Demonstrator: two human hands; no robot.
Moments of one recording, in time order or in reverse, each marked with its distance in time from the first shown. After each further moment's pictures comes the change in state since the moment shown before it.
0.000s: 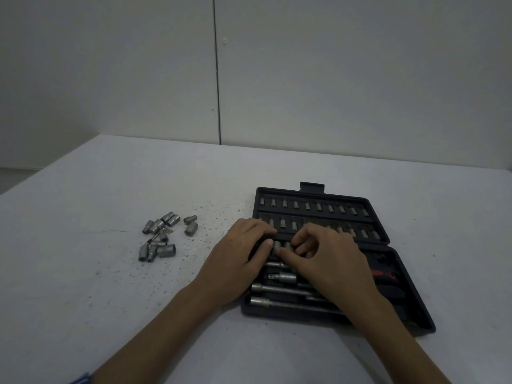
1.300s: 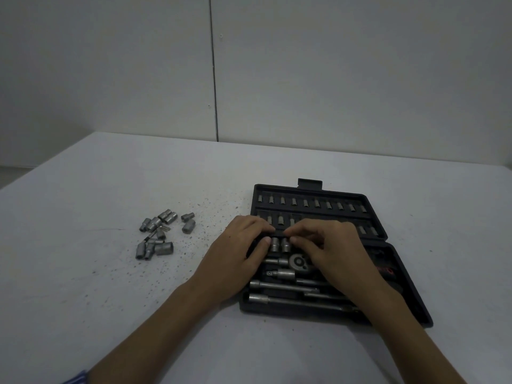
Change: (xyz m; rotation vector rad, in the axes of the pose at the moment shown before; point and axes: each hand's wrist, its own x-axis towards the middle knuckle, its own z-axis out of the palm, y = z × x) left_hand 0.001 -0.002 0.000 0.013 -0.017 0.006; right_hand 0.009 0.010 -0.008 0.198 -0.051 -0.191
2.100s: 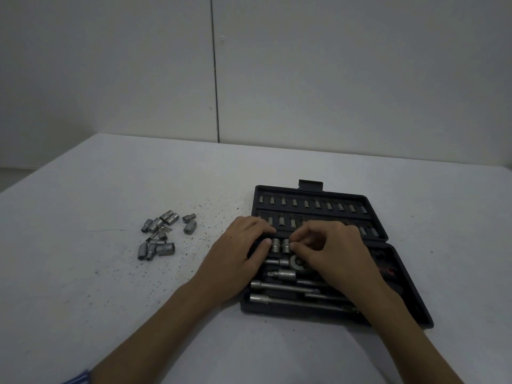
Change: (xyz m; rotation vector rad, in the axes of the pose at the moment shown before) left_hand 0.000 -0.001 -0.001 -0.005 -0.003 -0.004; right_hand -0.002 0.000 -0.001 -0.088 0.012 0.135
